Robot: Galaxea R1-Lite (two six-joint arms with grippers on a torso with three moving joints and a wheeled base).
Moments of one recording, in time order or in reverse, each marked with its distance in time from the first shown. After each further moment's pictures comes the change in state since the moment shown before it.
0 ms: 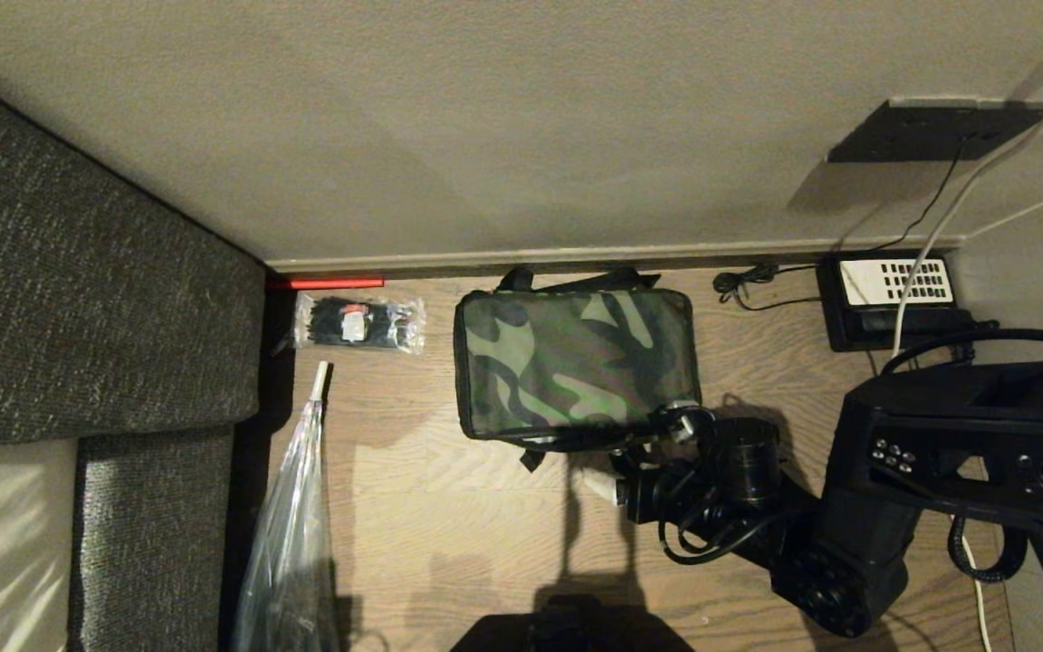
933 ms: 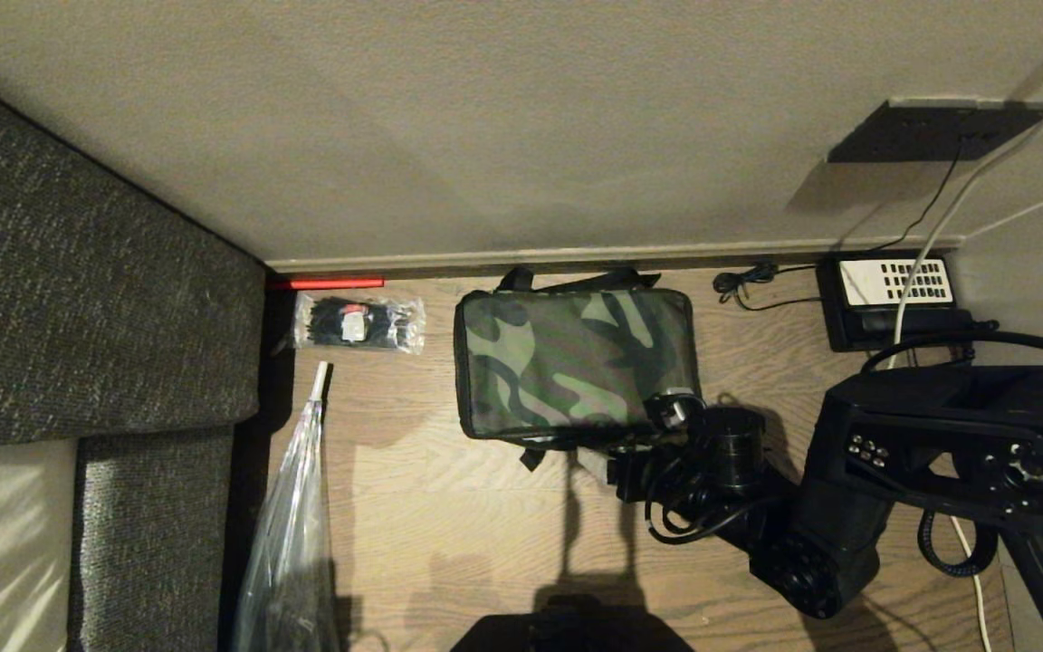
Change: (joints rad) left arm 0.000 0.000 0.000 0.000 0.000 0.000; right arm -0.004 0.045 -0.094 -0.018 -0.039 -0.001
